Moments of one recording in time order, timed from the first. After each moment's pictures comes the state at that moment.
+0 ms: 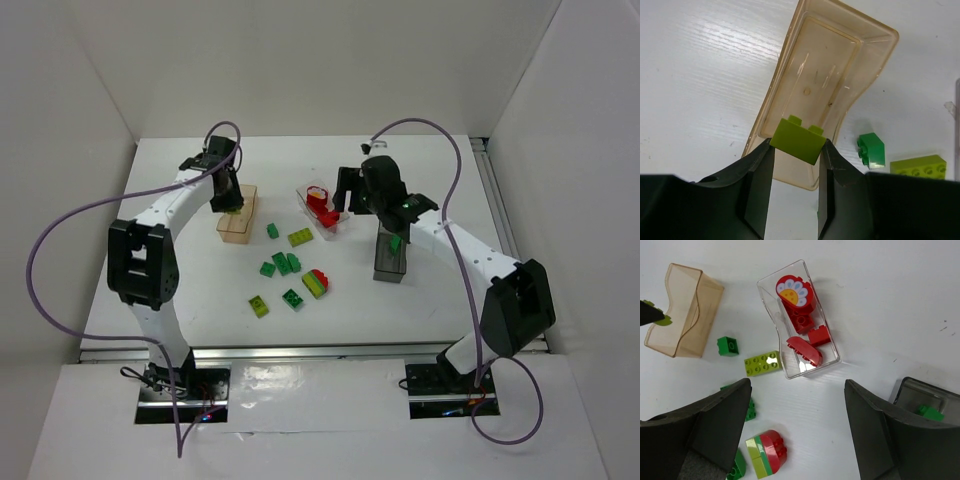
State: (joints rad) left arm -0.18 1.85 1.53 -0.72 -0.21 -0.46; right arm 0.54 1.51 1.21 -0.25 0.14 0.42
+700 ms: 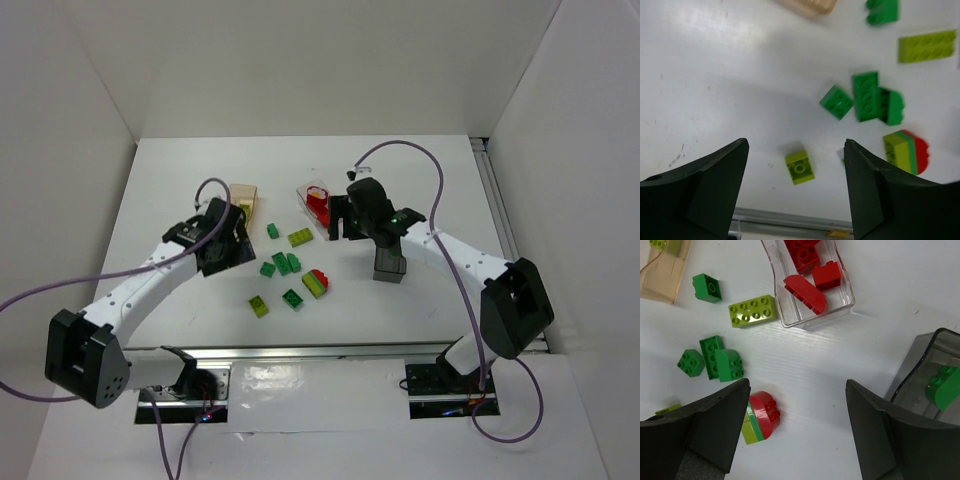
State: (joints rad) left arm -0.39 1.29 1.05 -0.79 -0.25 -0.71; right arm 0.62 1.51 1.11 -0.32 0.15 0.42
